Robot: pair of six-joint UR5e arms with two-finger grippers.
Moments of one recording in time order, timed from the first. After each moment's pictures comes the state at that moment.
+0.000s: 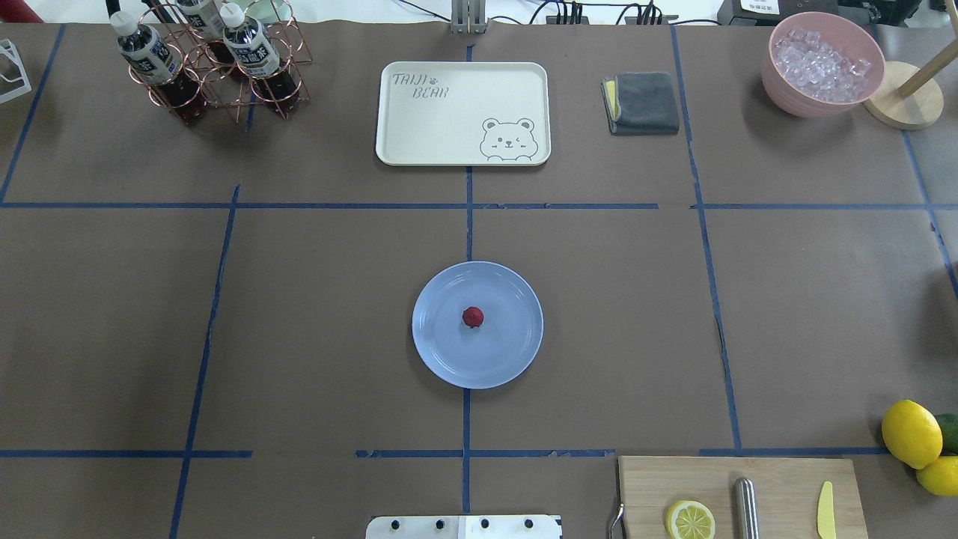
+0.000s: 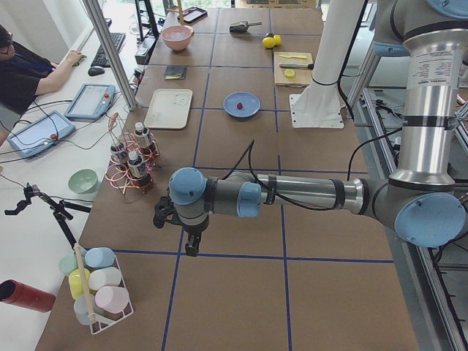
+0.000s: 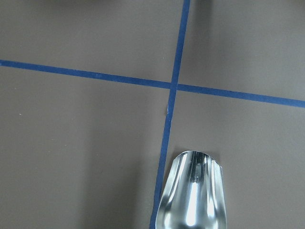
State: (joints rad) left arm -1.58 -1.57 -1.62 -1.59 -2.40 0.06; right arm 1.60 -1.60 1.64 -1.64 2.41 -0.18
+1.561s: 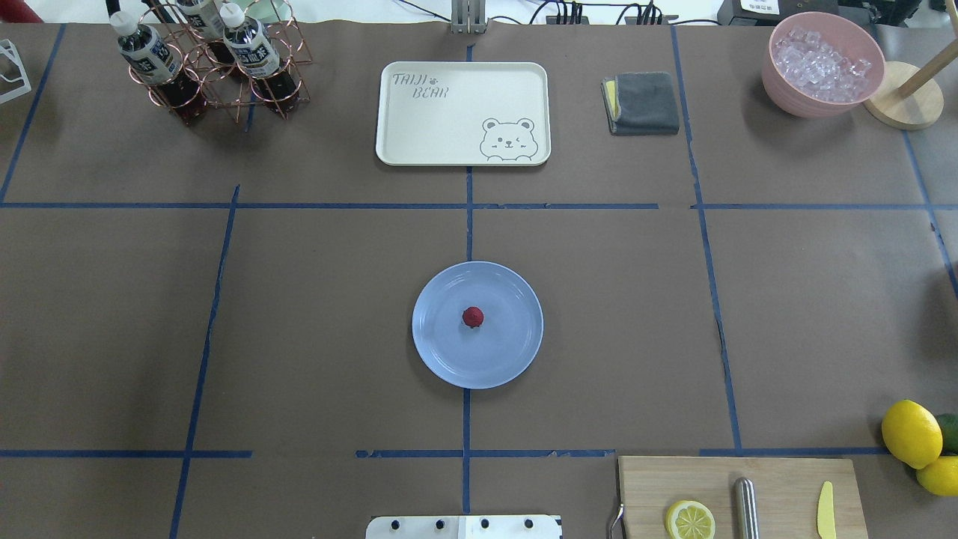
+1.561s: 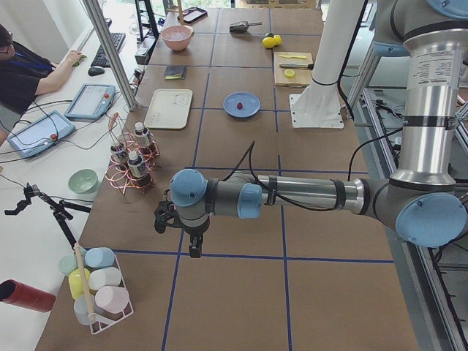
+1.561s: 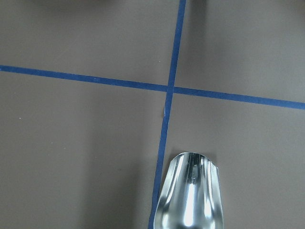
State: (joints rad) left arm -1.58 -1.56 -1.62 -1.60 -2.40 -0.05; right arm 1.61 -1.60 1.64 -1.63 2.41 -0.17
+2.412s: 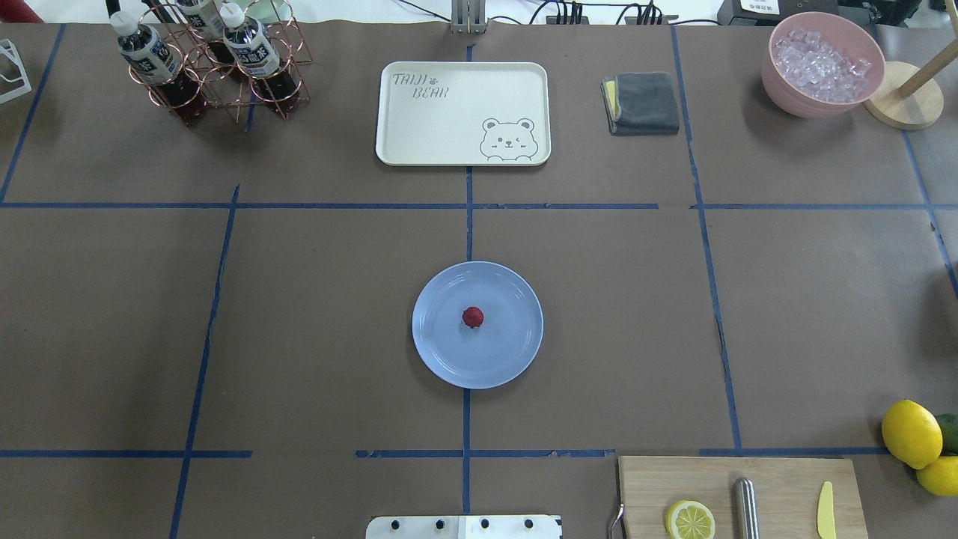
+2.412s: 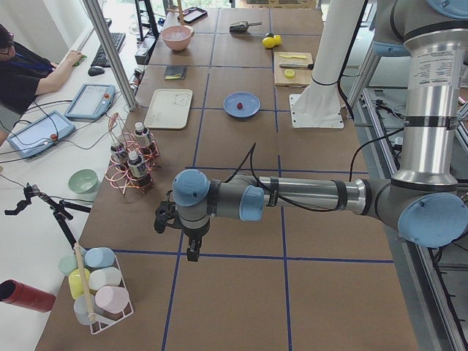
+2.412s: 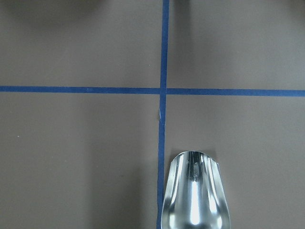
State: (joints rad) left arm -1.58 -1.56 -1.62 -1.64 -2.35 0.00; right arm 1.61 -1.60 1.65 -1.63 2.41 -0.01
